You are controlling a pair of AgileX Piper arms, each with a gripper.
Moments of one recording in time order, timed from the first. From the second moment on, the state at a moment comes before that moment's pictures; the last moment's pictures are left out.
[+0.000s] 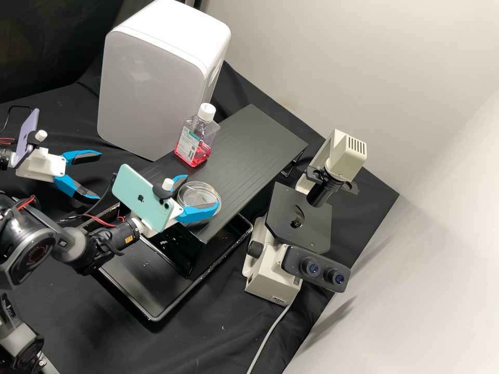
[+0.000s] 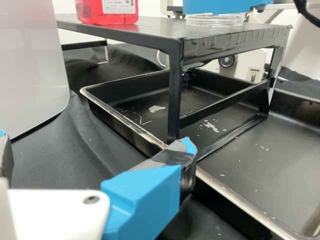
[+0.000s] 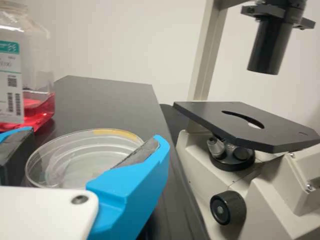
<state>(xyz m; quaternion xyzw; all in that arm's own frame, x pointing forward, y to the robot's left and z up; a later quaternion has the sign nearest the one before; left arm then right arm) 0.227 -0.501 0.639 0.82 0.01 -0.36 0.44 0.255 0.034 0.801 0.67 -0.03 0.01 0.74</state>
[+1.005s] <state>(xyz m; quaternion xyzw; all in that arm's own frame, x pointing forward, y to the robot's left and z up) 0.228 -0.502 0.639 0.83 0.01 -0.36 0.43 0.257 0.023 0.805 0.69 -0.04 0.01 0.72</state>
